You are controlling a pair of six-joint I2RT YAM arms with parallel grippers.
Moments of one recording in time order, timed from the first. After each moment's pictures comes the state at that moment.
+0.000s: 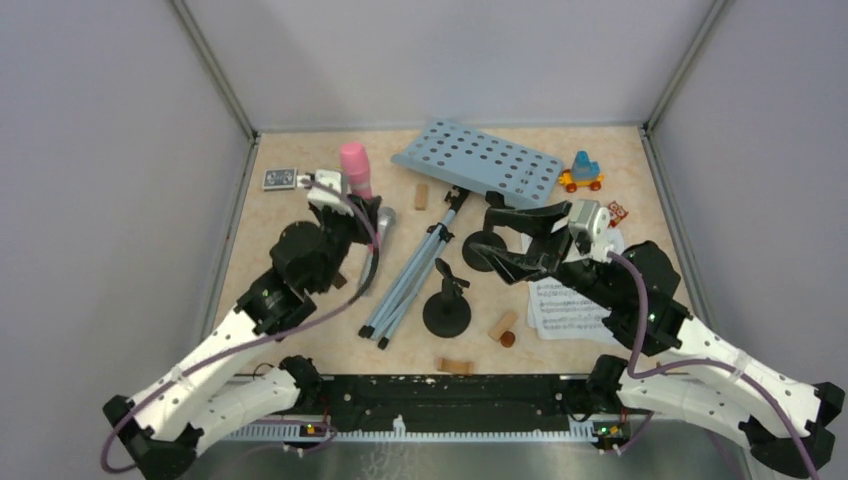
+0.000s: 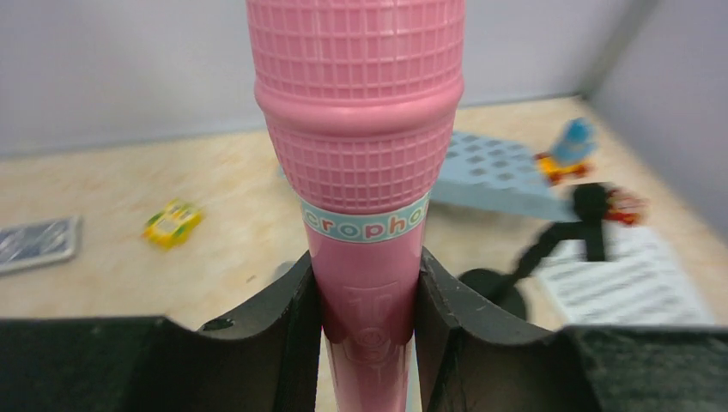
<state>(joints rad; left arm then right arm) -0.91 0.78 0.88 -0.01 -0.49 -0.11 0.97 0.74 0.86 0.27 -0.20 -0.04</state>
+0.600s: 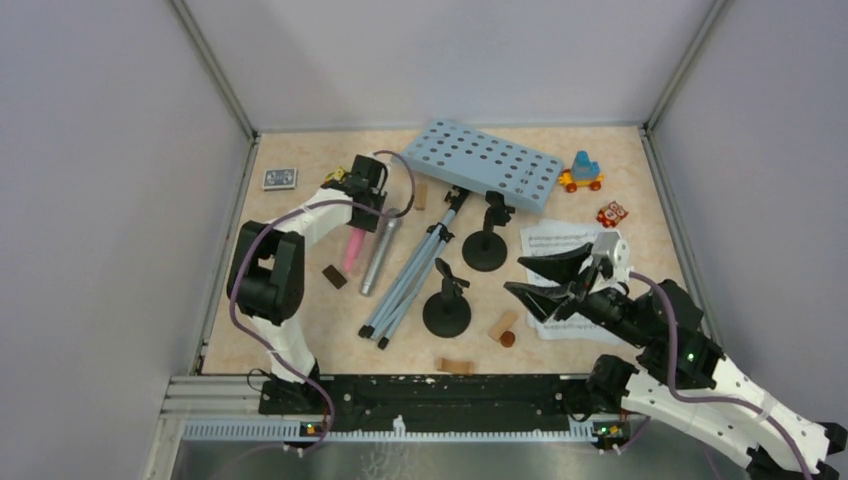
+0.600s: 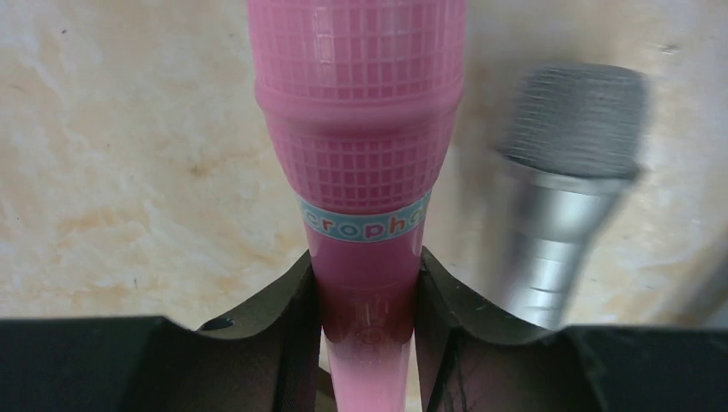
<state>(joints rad) -0.36 1.81 1.26 -0.49 -0.23 0.01 0.97 0.36 0.65 -0.09 -0.07 0.13</state>
